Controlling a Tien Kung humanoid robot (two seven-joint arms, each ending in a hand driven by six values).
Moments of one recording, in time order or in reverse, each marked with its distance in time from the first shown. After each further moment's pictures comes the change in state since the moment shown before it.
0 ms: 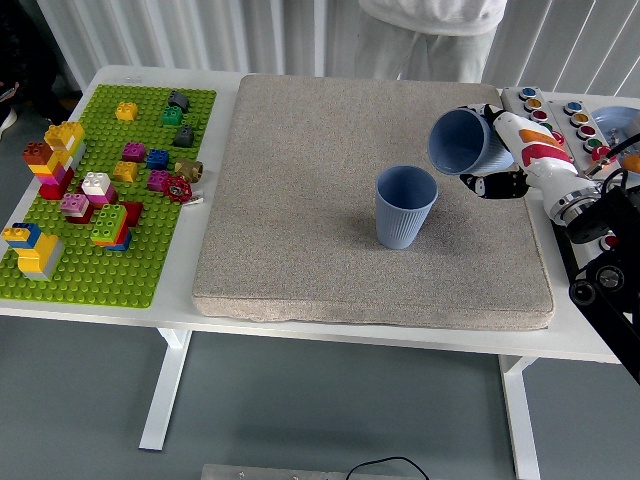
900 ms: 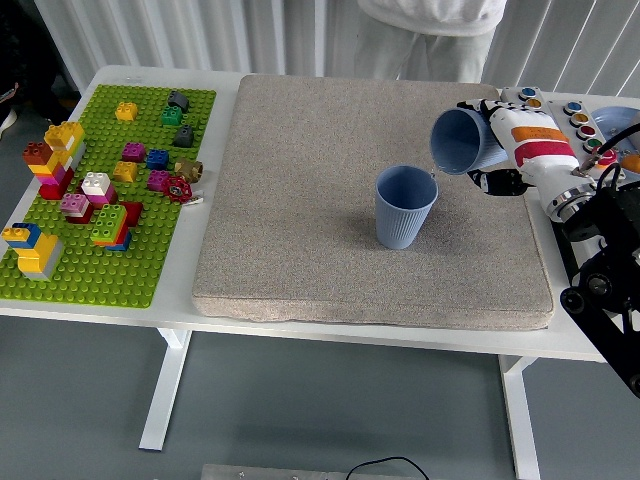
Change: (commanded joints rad) left arm -0.006 0.001 0.003 0.001 -0.003 0.000 -0.002; right arm 0.007 -0.004 -0.018 0.030 -0.199 -0.004 -0.039
